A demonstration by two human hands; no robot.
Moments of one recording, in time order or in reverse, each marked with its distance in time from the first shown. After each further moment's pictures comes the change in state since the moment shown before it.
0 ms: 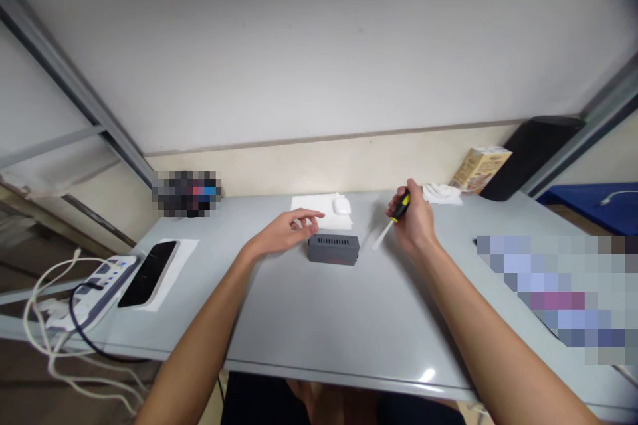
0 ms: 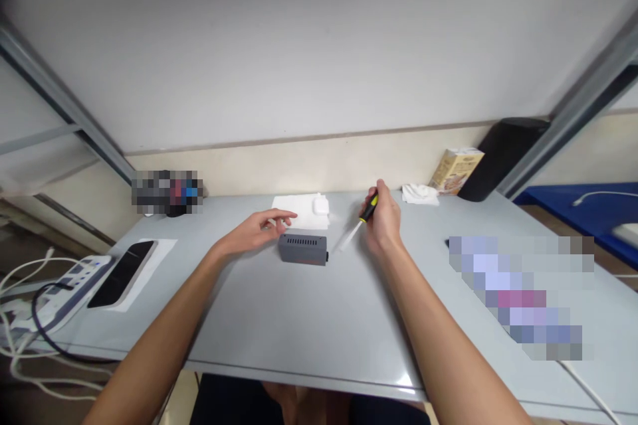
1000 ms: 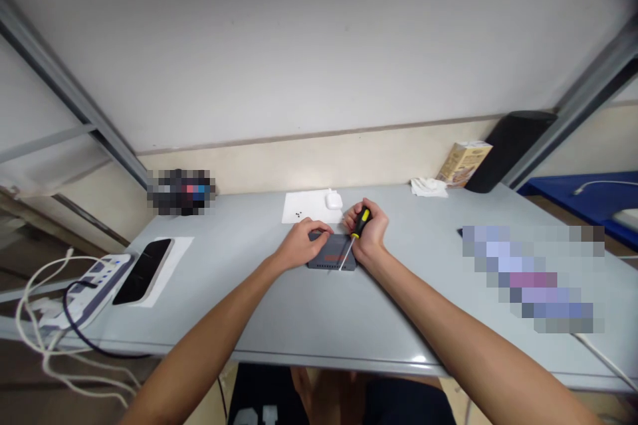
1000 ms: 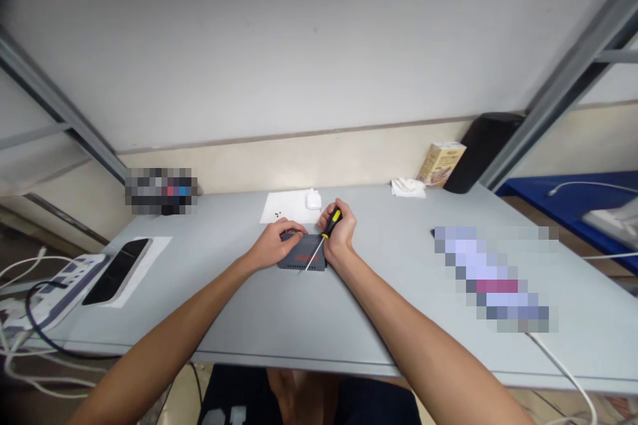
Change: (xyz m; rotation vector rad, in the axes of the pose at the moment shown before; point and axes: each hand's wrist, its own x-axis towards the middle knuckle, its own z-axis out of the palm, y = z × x) left_hand 0.016 -0.014 0.076 0.048 0.226 0.016; right_hand -0.046 0.043 0.028 0.320 -0.081 0.247
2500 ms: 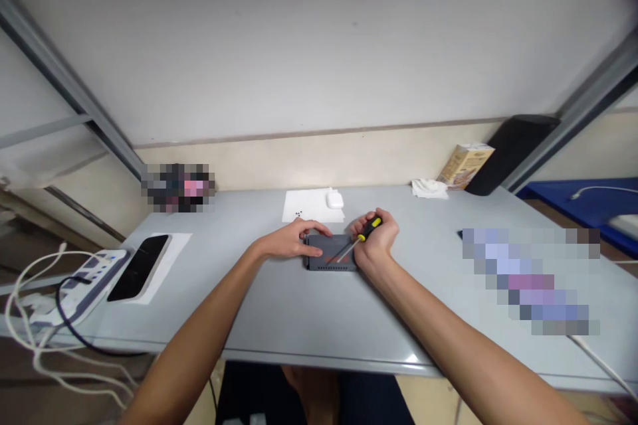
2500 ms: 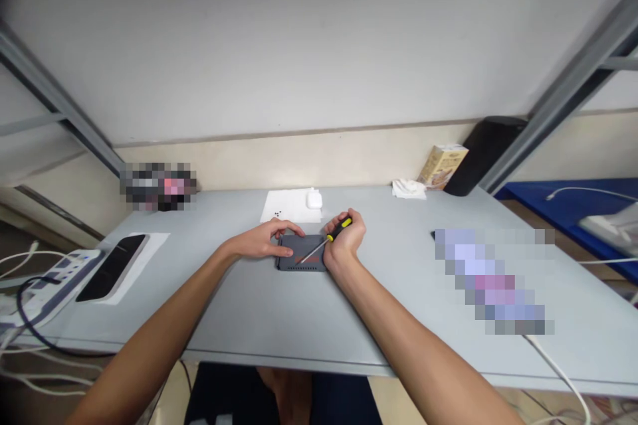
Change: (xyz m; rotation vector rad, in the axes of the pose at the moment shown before) left_hand 0.004 -0.006 -0.049 -0.035 -0.457 0.035; right_hand -0.012 0.000 -0.002 0.043 0.266 -0.029
